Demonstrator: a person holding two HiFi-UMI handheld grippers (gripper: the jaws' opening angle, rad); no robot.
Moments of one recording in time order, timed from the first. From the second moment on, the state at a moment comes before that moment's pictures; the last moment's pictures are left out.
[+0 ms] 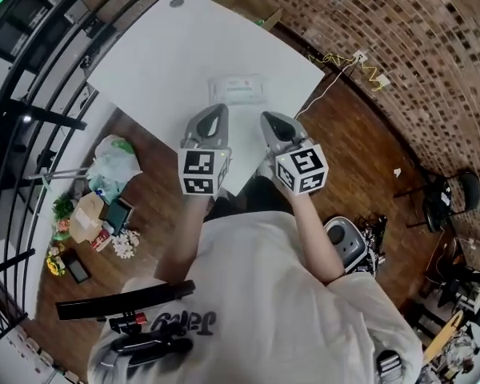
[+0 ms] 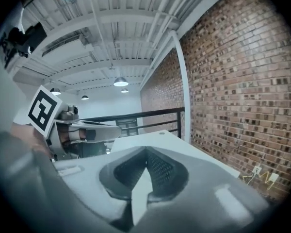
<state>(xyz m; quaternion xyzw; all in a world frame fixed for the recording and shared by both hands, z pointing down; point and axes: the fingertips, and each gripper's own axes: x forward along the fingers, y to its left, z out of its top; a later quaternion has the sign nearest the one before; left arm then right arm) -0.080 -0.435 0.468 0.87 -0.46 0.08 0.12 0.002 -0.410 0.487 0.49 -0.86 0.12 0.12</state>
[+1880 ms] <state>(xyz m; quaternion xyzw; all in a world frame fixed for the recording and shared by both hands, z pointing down) -0.074 -0.139 0.395 0.84 -0.54 0.05 0.05 0.016 -0.147 0.397 0.45 -0.89 0.03 0.04</state>
